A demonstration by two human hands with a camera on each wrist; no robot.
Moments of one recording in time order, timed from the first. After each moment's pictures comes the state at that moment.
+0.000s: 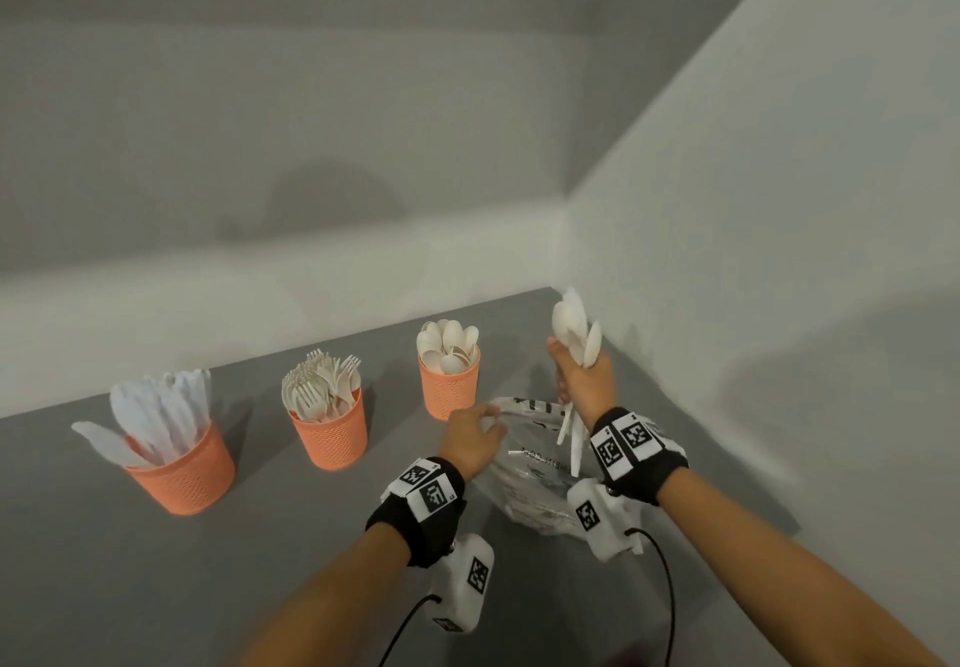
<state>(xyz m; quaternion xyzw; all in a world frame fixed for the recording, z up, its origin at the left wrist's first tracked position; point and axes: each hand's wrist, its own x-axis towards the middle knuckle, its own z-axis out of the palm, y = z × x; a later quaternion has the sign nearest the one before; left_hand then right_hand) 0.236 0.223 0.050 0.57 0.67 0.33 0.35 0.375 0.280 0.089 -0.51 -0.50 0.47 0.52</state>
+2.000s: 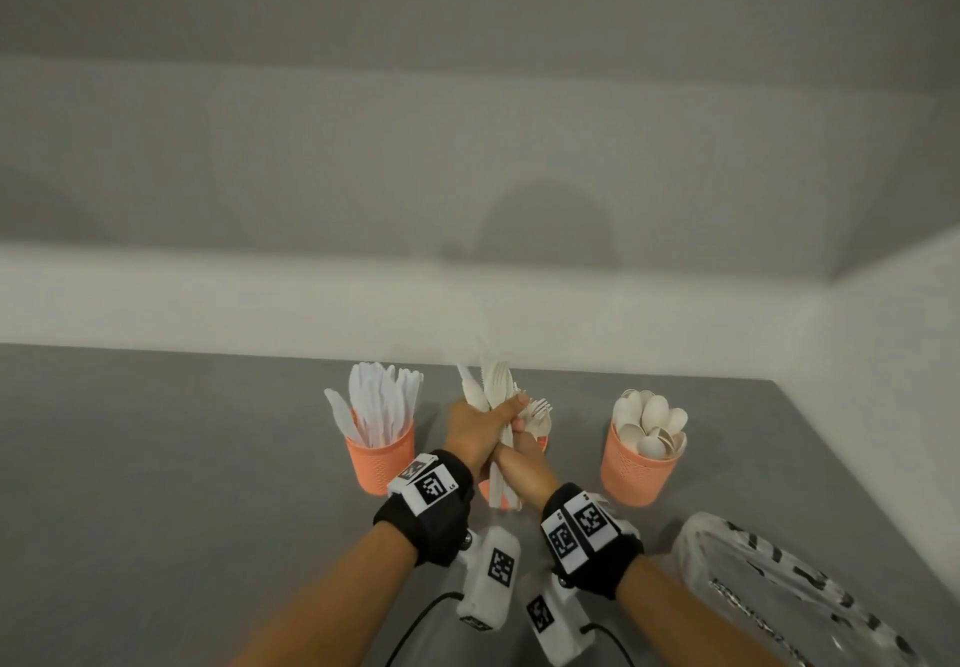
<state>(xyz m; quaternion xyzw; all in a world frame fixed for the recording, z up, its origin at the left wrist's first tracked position) 0.063 0.200 0.089 0.24 0.64 0.64 0.35 0.131 0.233 0.065 -0.36 -0.67 0.62 0.20</state>
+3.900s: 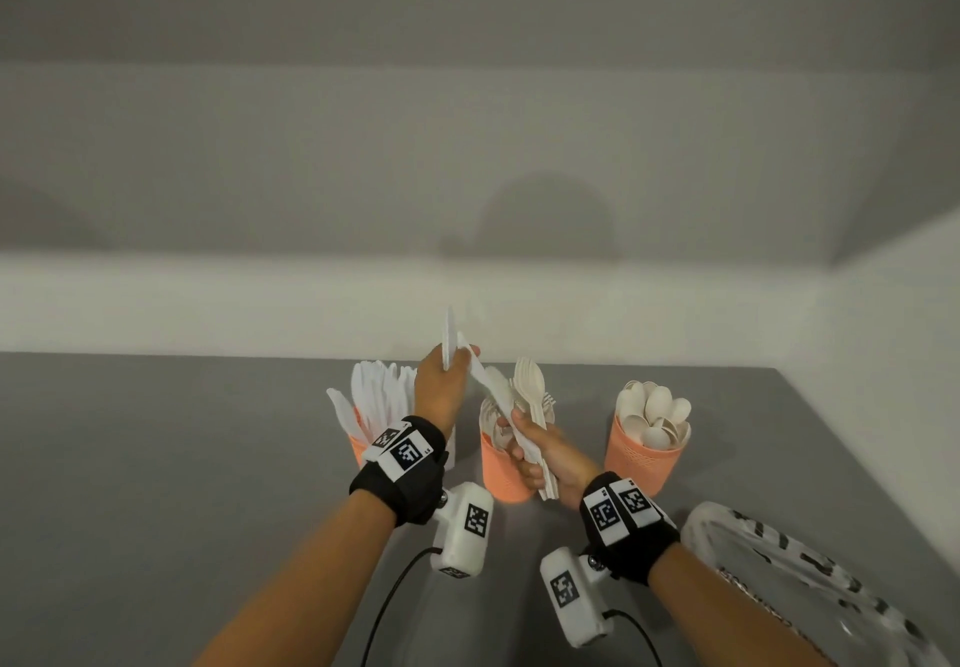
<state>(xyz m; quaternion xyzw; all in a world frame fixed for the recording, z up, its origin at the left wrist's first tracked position) 0.031 0.195 0.125 0.26 0.69 0.64 0.23 0.152 0.260 0.058 -0.29 -0.51 0.79 0.16</state>
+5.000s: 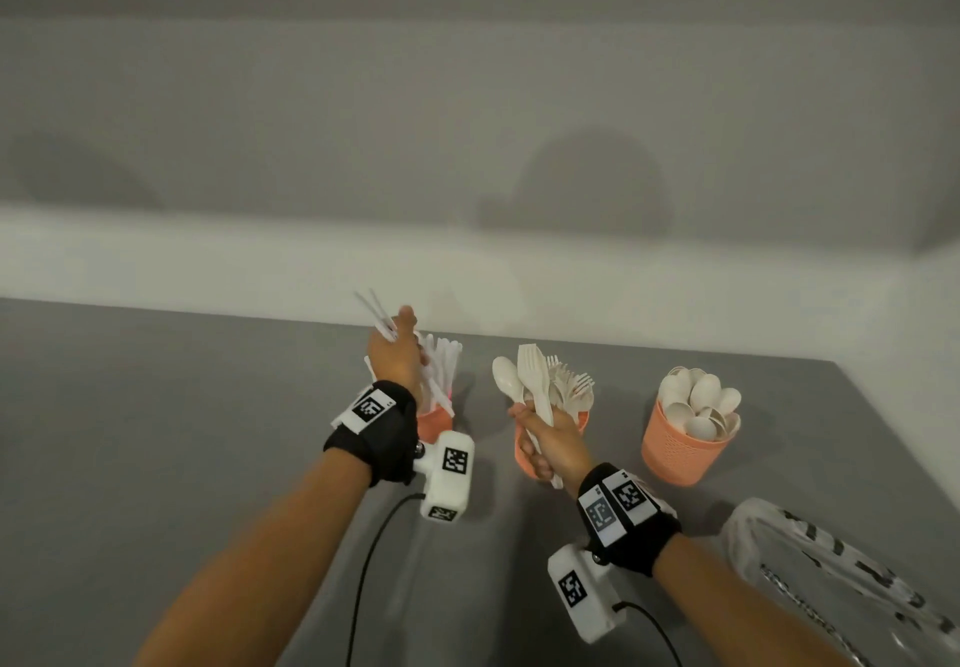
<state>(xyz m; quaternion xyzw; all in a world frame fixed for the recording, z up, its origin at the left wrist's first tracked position) -0.045 0.166 0.110 0.05 0.61 0.77 0.17 0.118 0.241 0.037 -0.35 -0.61 0.68 0.19</state>
